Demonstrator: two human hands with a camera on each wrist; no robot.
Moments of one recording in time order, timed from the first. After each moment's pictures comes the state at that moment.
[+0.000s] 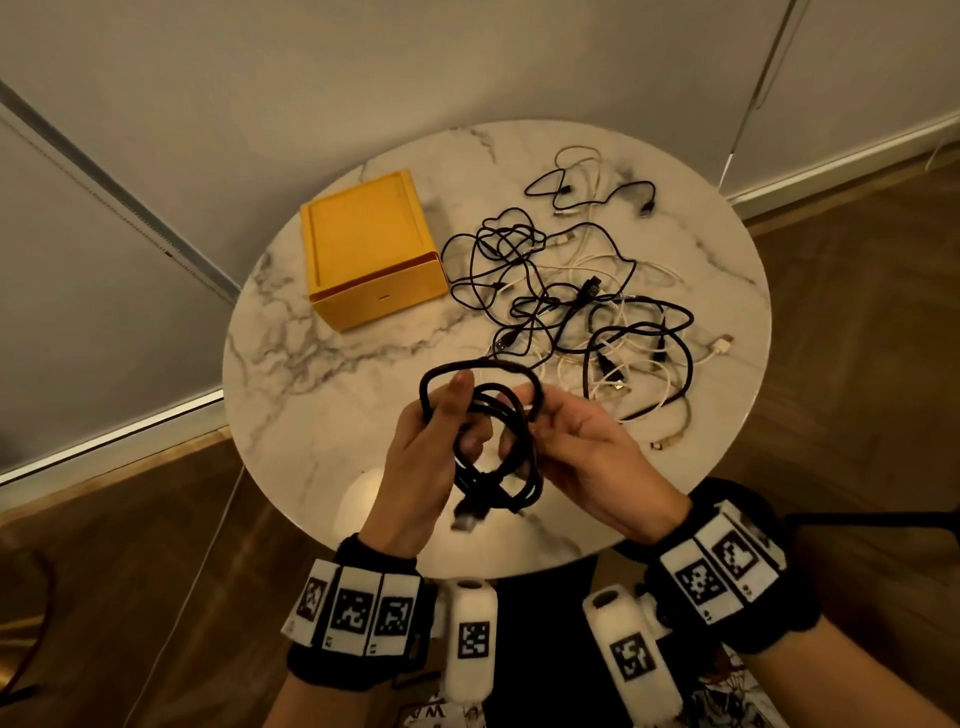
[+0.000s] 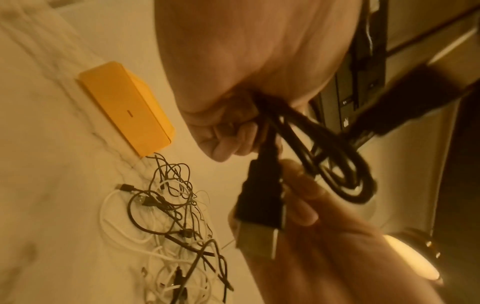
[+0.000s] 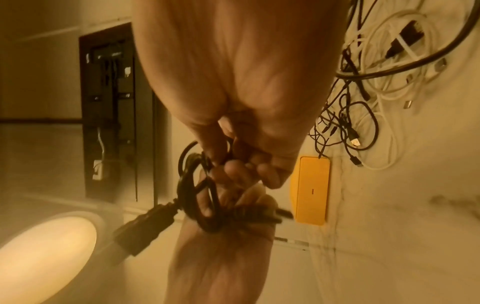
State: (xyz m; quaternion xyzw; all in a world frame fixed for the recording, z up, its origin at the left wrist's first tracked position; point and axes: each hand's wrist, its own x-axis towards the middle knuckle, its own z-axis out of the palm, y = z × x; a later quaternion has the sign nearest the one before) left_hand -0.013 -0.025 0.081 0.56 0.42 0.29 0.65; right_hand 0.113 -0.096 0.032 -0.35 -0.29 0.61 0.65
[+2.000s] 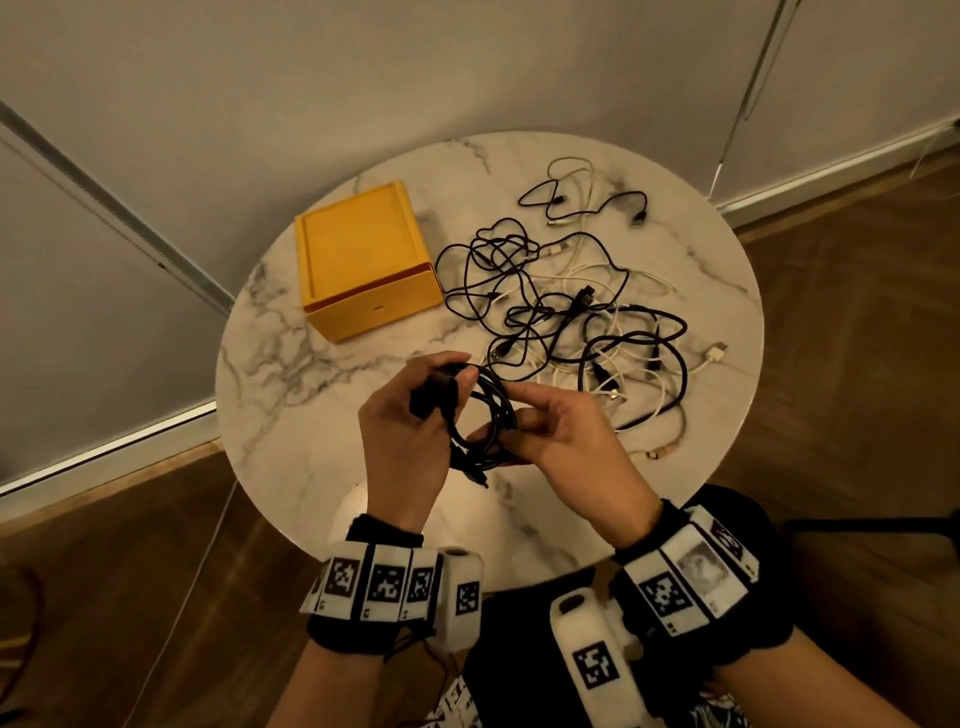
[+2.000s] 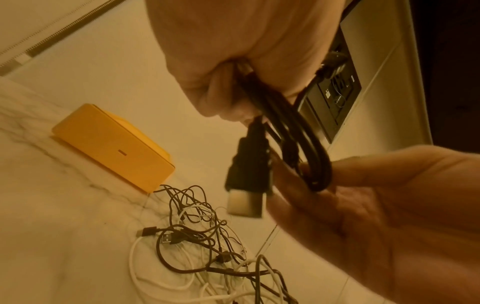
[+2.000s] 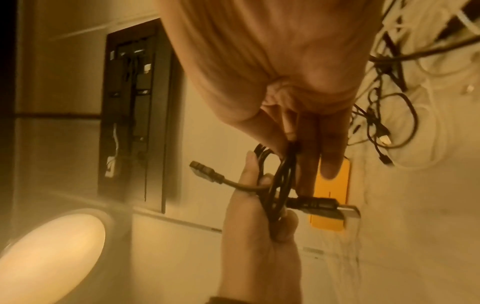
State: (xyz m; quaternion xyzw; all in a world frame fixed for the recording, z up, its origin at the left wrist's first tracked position) left_hand -0.006 0.003 0.061 0.71 0.39 0.41 0.42; right_hand 0.109 -0.084 0.048 -0.55 -0.31 0.51 0.59
